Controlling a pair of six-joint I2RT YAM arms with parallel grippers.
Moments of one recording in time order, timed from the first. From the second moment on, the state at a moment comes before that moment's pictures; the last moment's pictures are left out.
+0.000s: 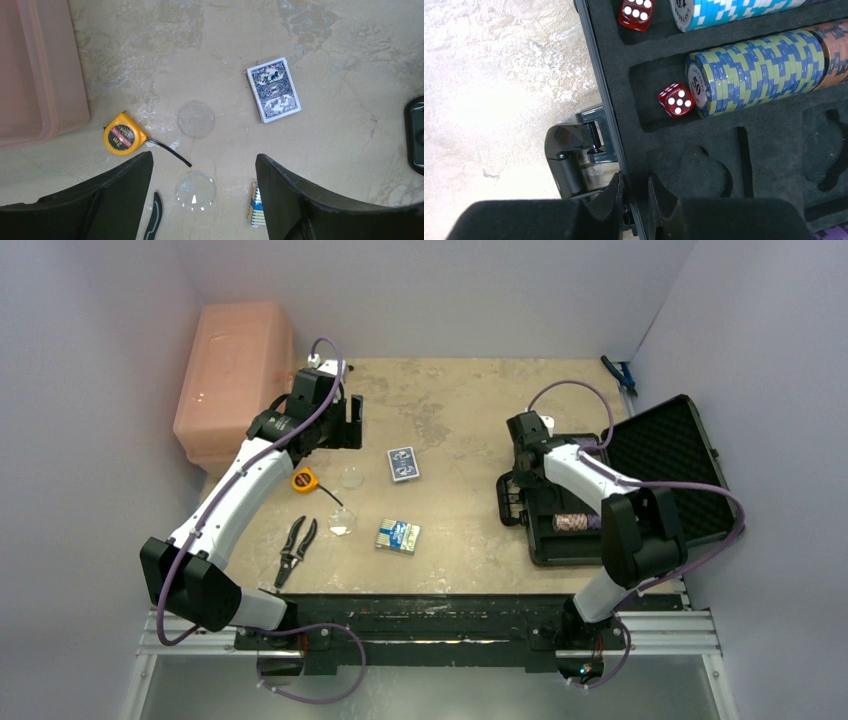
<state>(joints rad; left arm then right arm) -0.37 1.40 1.38 -0.74 -0.17 -0.24 0.34 1.64 1.07 -0.58 0.34 0.45</state>
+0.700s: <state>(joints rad) -0.37 1.40 1.38 -0.74 -0.17 -0.23 0.47 1.86 1.34 -0.74 0.42 0.33</state>
